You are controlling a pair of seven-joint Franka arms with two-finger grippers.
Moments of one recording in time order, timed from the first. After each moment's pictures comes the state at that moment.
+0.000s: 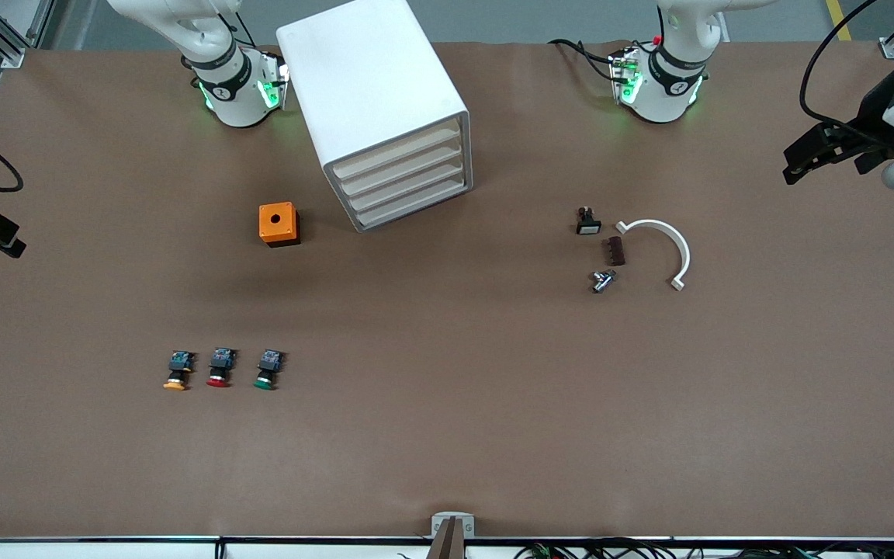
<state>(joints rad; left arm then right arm) 0.08 -0.08 -0.19 -1.59 0.02 1.49 -0.23 0.04 0.06 -0.13 -1.52 -0.04 1.68 0.08</state>
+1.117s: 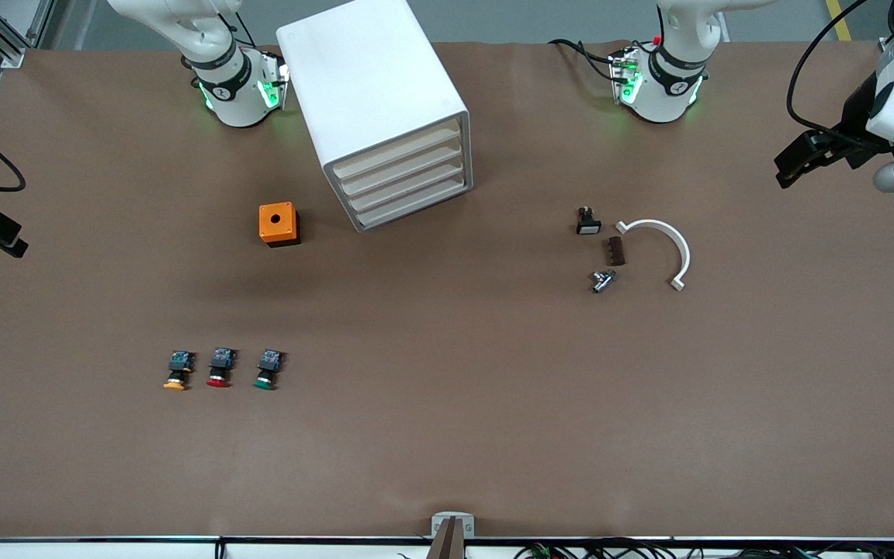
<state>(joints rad) 0.08 -0.10 -0.22 -1.63 0.06 1.50 -0.37 0.04 0.06 -0.13 -1.52 -0.04 1.68 0.08</state>
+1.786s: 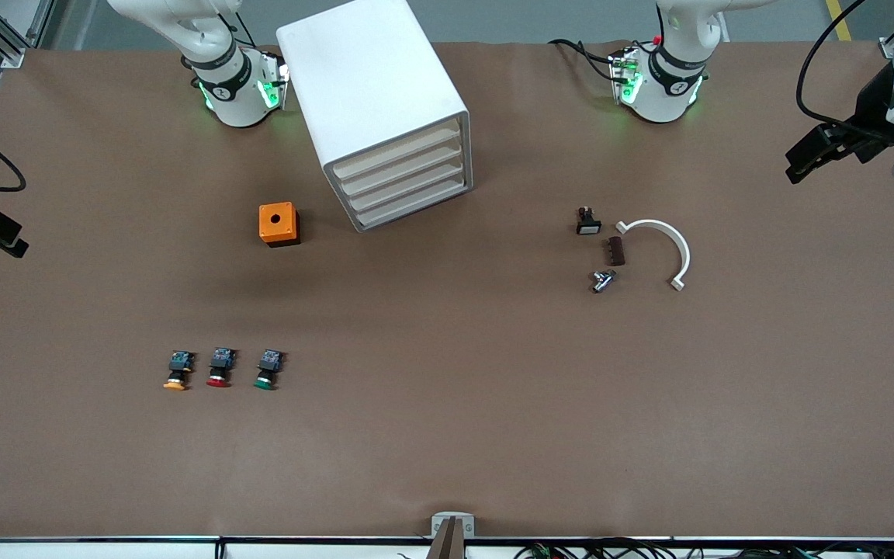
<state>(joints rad) 0.11 -0.12 -0.21 -1.63 0.03 1.51 -0.37 0.04 0.06 -0.13 -1.52 -0.04 1.68 0.08</state>
